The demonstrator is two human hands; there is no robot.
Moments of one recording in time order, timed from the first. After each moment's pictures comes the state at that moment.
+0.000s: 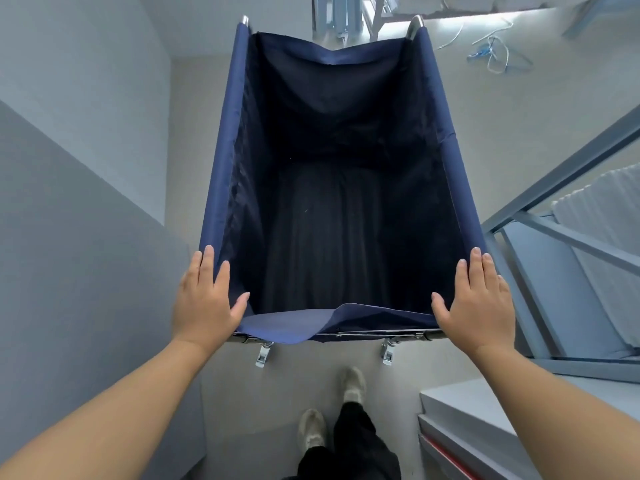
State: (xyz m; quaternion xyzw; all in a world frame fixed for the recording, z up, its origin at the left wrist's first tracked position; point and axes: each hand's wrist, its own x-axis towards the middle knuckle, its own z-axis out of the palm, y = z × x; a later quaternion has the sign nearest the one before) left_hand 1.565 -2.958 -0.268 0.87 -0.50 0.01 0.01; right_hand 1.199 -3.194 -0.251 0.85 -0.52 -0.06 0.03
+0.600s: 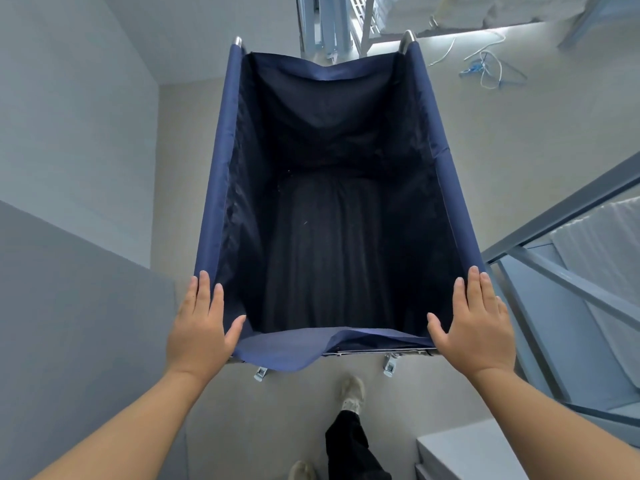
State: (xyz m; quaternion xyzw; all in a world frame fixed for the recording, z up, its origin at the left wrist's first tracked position) left_hand 1.581 -3.077 -0.271 0.87 -0.50 0.02 0.00; right_hand 1.214 -3.317 -0.253 0.86 -0.51 -0.06 -0.01
